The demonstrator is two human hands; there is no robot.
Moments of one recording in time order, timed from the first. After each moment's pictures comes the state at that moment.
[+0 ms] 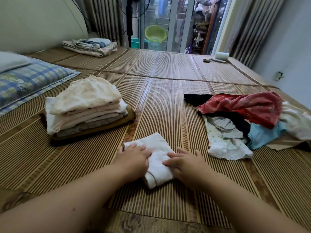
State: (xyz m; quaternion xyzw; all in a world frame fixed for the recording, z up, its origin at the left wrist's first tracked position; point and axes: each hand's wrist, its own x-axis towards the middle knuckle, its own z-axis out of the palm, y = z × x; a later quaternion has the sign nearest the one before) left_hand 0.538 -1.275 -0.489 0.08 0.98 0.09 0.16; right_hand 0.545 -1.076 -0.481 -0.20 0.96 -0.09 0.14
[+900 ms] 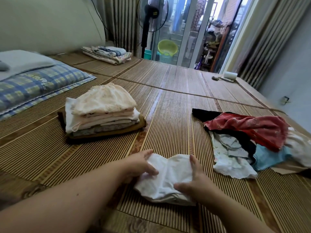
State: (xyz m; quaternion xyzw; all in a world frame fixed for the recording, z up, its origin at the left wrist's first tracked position) left_hand 0.546 -1.294 -0.467 -0.09 0.81 0.51 0.27; right_hand 0.568 -1.085 -0.474 0.04 0.85 -0.47 0.21
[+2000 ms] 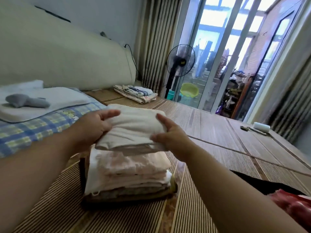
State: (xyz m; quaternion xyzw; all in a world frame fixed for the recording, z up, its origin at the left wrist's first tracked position) left_hand 0.464 -1.516 -0.328 -0.11 0.80 0.56 -0.20; right_hand 0.367 -1.310 -0.327 -0.25 0.77 -0.57 0.14
